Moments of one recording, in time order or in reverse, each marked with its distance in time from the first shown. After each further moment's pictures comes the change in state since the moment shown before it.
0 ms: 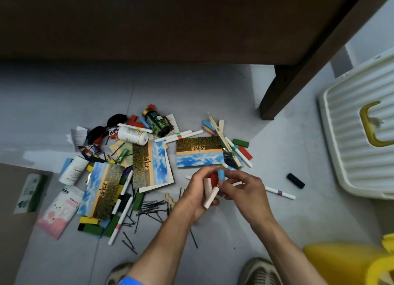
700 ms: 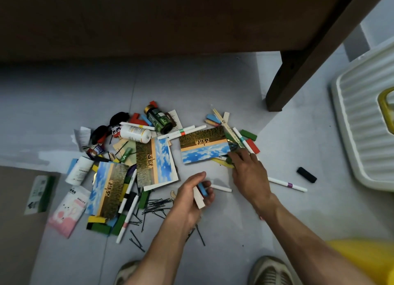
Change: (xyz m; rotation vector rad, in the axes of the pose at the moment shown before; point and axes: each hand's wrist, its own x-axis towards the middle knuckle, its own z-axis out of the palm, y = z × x) left_hand -0.001 -0.019 -0.034 -0.354 0.252 0.000; right_hand 0.073 0.047 0.004 -1.113 0.067 -0.452
